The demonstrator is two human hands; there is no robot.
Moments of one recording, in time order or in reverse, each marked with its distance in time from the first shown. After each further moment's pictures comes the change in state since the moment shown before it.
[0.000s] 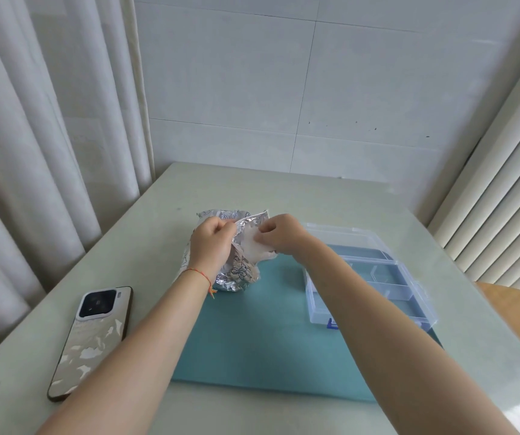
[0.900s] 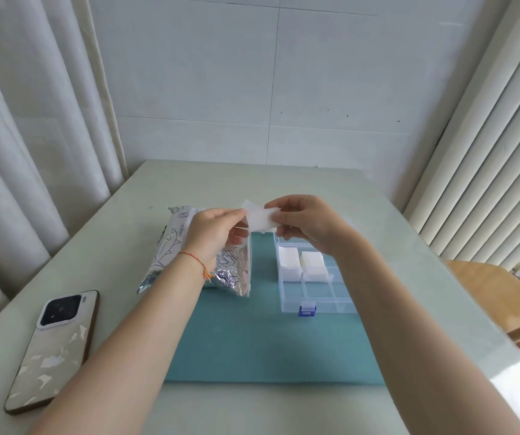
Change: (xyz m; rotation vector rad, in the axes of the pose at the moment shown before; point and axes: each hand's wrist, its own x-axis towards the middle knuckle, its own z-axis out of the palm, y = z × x) left_hand -0.021 0.041 0.042 -0.228 -0.235 -0.192; right_hand -0.046 0.044 -0.072 0.622 -0.030 -0.131
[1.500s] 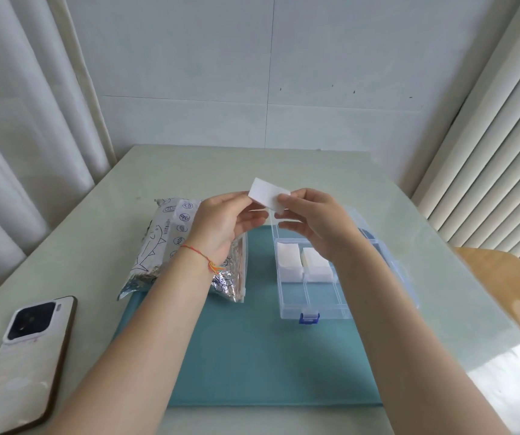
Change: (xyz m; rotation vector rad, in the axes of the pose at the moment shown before) left_hand 0.009 0.006 0.032 -0.241 -0.135 -0.039; right_hand 0.006 0.018 -0.007 0.319 0.159 0.052
